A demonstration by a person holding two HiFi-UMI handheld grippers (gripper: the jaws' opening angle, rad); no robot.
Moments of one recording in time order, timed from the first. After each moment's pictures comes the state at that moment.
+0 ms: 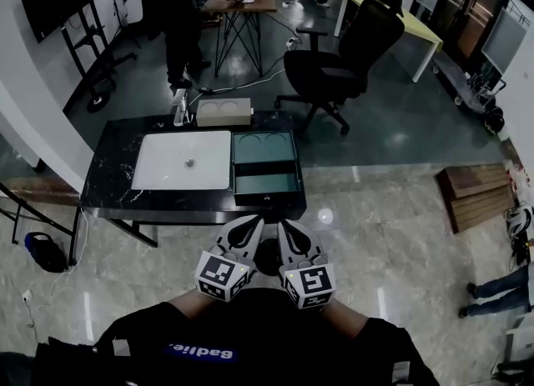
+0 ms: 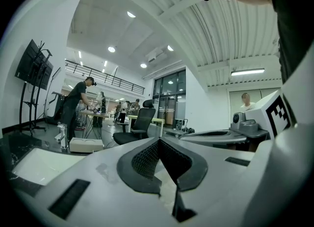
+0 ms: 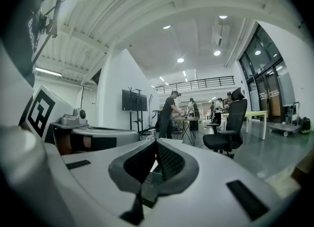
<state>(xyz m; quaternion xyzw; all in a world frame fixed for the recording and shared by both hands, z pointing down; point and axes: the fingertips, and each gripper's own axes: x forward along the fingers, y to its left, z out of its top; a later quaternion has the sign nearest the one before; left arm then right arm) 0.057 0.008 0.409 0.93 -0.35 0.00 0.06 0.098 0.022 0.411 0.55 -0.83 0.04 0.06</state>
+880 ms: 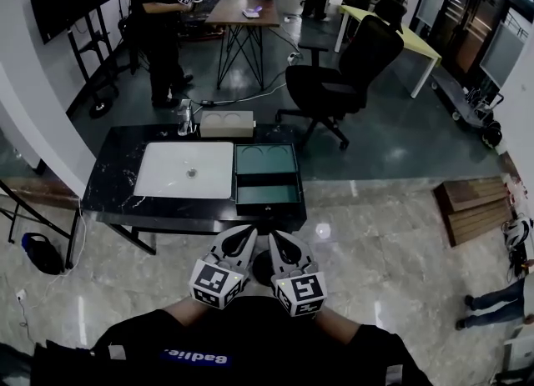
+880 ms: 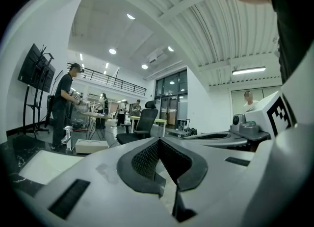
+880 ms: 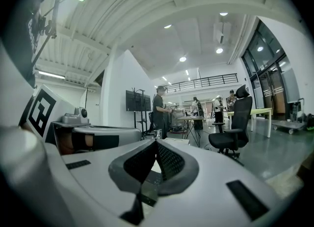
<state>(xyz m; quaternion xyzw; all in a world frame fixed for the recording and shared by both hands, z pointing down) 0.035 0.016 0.403 0.93 -0.36 0.00 0.05 0.071 0.029 0.410 0.53 -0.84 0.04 0.06</state>
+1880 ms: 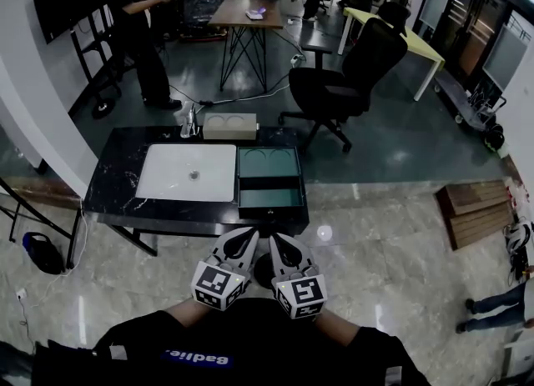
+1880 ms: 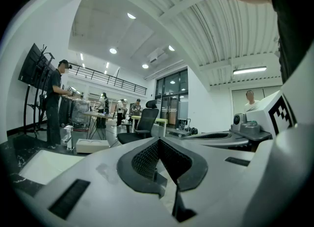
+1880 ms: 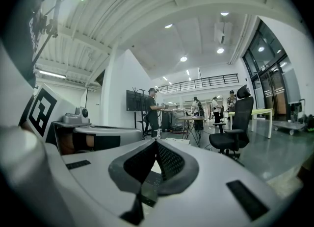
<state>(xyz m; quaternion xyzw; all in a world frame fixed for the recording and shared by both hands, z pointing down) 0.033 0.009 0.406 0.93 -0.37 0.00 0.05 0.068 0.023 0.411 0.53 -0.85 0.04 0.06</state>
